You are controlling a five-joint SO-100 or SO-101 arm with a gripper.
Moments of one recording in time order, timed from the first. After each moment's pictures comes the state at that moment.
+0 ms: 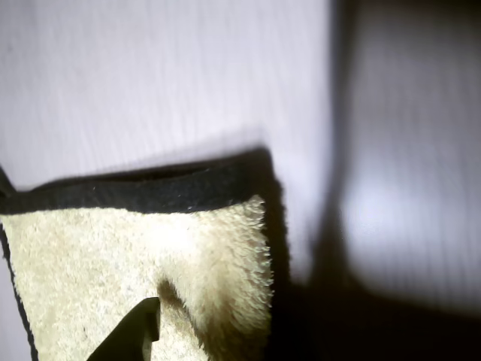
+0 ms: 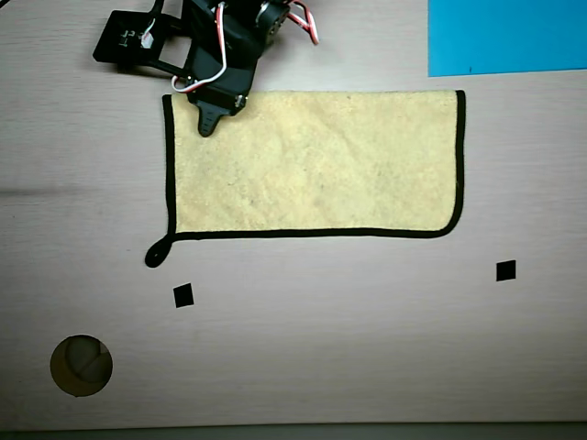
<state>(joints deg) 37.9 101.4 132.9 20.0 -27.8</state>
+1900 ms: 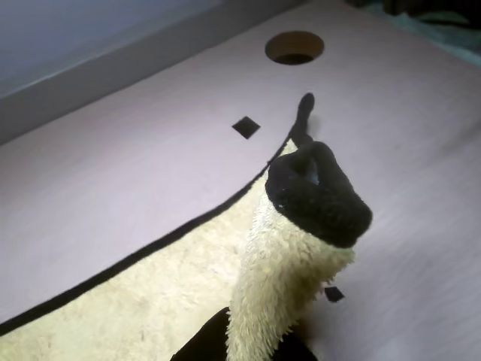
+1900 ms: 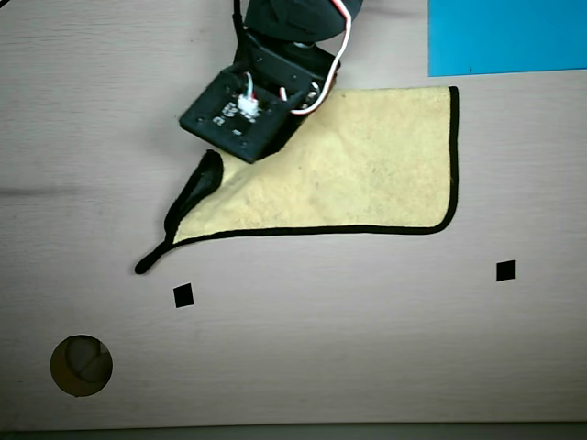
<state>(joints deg) 20.6 139.2 149.3 12.3 -82.5</state>
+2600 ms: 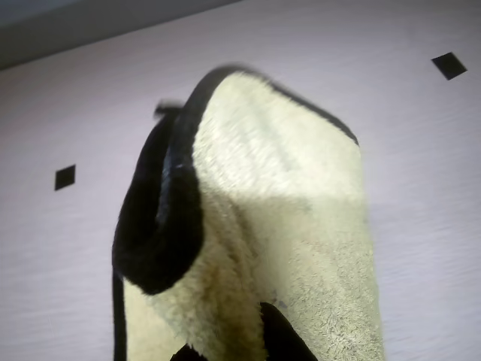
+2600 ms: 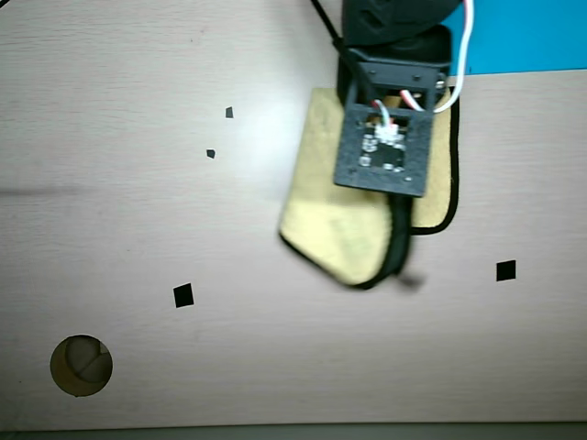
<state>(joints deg) -3.7 144.7 133.9 46.8 -77.0</state>
